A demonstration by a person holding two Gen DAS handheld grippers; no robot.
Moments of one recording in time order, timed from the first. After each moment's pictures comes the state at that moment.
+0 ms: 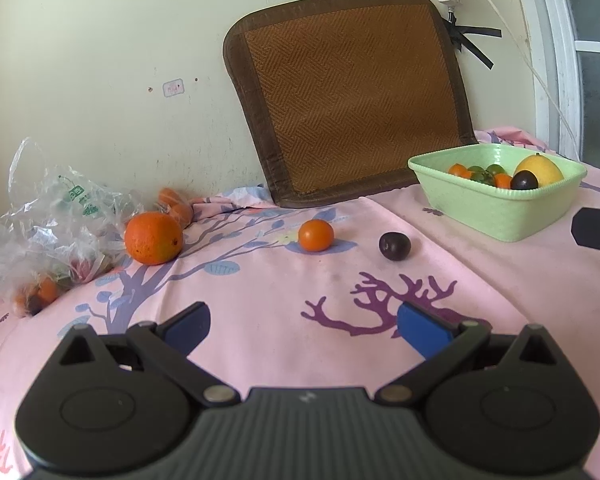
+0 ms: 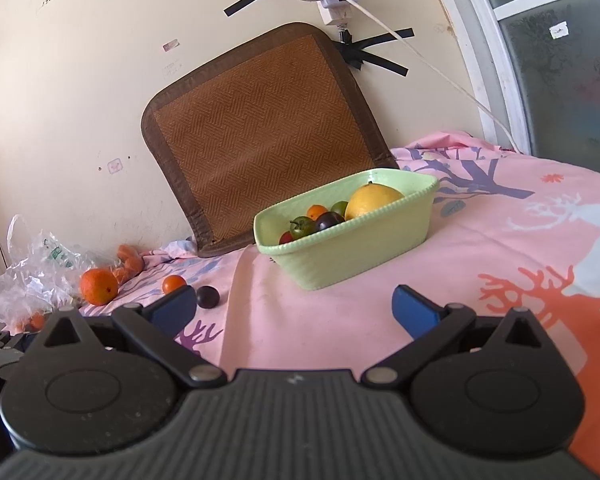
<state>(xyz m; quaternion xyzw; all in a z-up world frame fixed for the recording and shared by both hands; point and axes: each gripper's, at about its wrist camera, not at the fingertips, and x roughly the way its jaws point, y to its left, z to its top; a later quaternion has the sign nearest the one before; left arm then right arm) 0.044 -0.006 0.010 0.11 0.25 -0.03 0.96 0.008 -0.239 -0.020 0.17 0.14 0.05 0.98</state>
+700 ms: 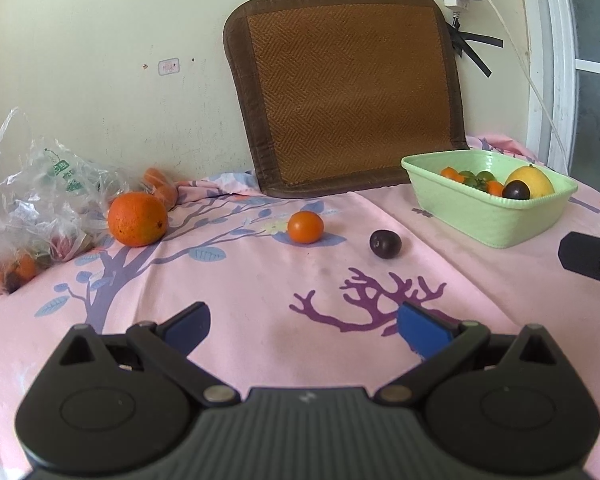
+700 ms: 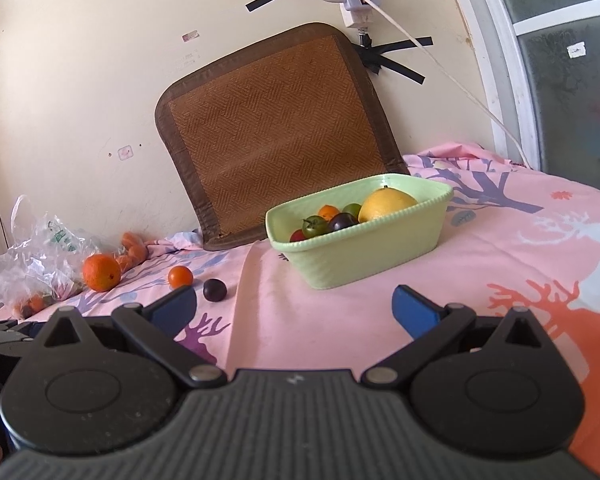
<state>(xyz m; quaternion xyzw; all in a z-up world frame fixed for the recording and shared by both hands) 0.047 0.003 0.010 0.06 0.27 -0.06 0.96 0.008 -0.231 -0.018 0.13 0.13 0.06 0.98</state>
